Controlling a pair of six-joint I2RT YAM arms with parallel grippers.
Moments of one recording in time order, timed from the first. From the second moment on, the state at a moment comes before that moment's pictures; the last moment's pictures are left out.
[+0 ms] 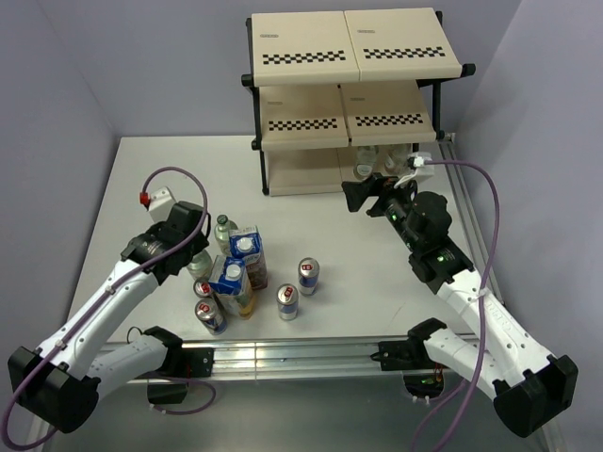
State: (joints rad) left arm -0.48 0.99 0.89 -0.80 -0.57 -0.88; right arm 0.43 0.86 0.77 0.06 0.05 0.44
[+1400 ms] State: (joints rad) left arm -0.48 0.82 1.30 -0.84 -0.55 -0.41; right arm 0.59 1.16 1.05 0.20 -0.45 0.40
